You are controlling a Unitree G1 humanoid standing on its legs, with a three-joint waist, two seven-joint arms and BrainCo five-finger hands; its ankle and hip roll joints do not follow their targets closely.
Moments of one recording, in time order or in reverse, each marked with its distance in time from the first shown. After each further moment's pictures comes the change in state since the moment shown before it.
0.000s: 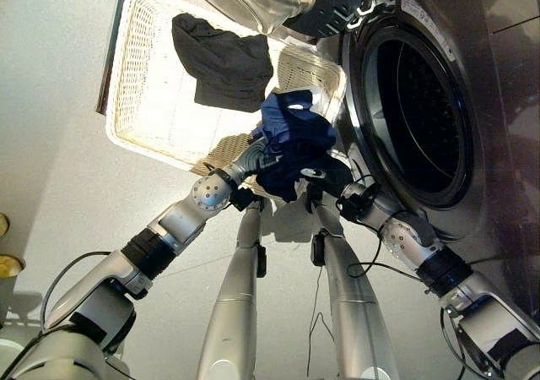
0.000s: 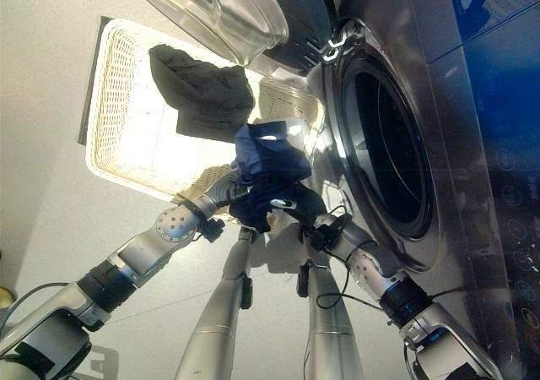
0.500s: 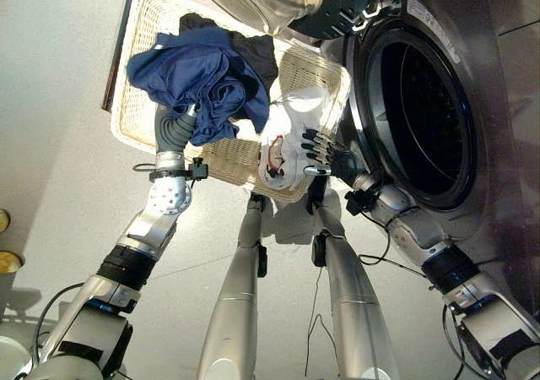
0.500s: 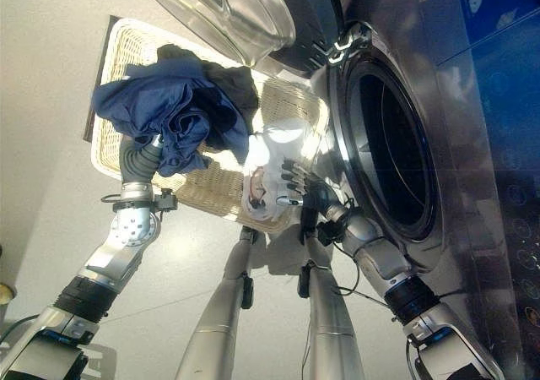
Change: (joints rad) left arm 0.153 -0.018 0.349 -0.033 0.209 -0.282 0.440; right arm 0.020 -0.007 -0.073 -0.011 -0.307 -0.035 -0.085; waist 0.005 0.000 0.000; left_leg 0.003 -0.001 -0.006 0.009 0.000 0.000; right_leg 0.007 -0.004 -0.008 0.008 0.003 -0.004
